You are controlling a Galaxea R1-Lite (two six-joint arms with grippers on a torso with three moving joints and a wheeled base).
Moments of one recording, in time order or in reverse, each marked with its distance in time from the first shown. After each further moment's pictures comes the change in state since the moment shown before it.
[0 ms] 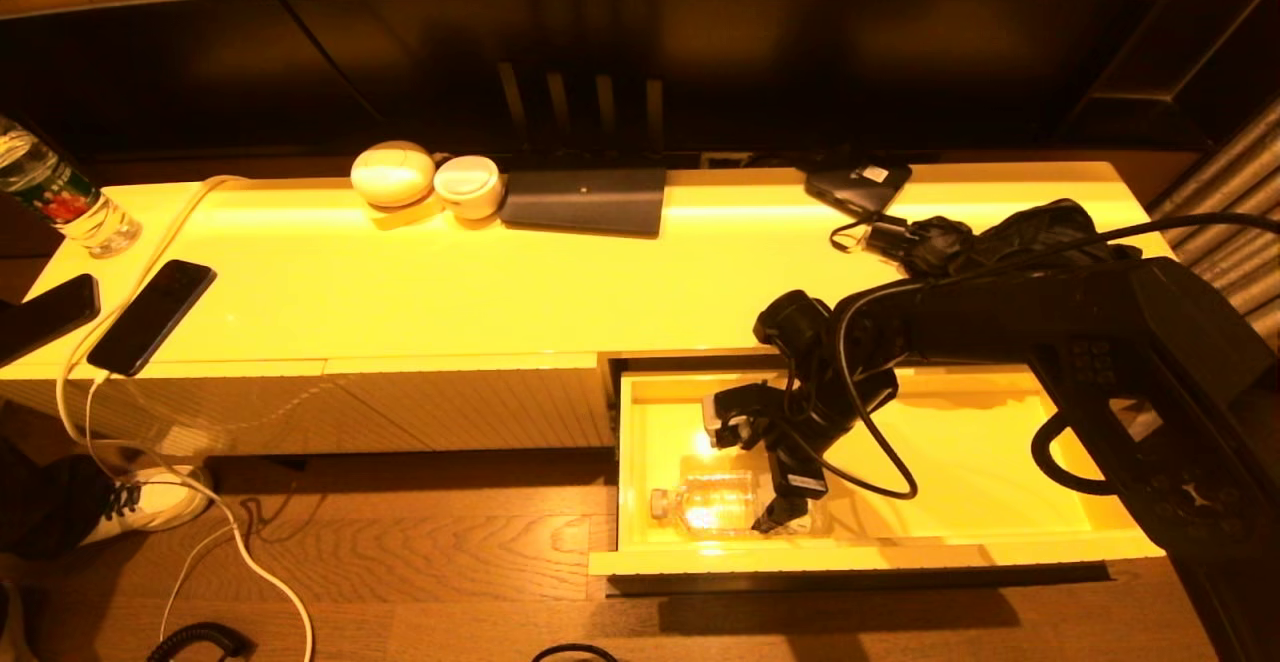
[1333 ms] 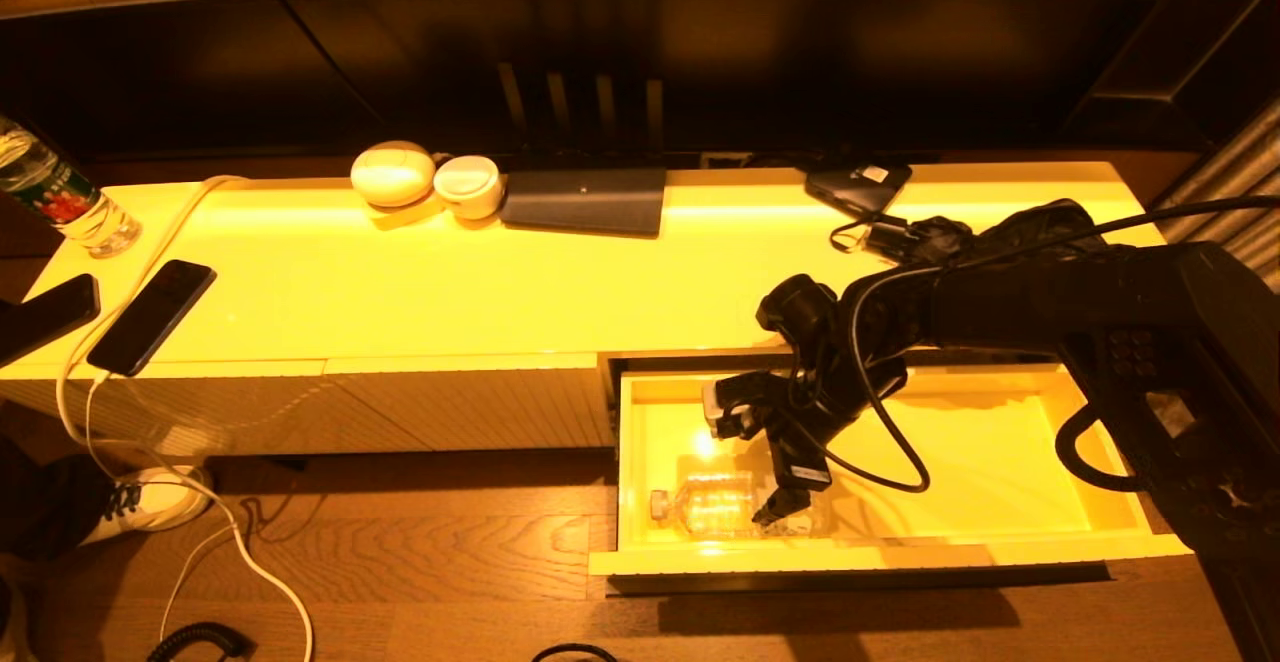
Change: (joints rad) left arm 0.000 0.000 0.000 0.000 0.000 0.000; right arm 0.010 -0.047 0.005 0.015 -0.001 0.000
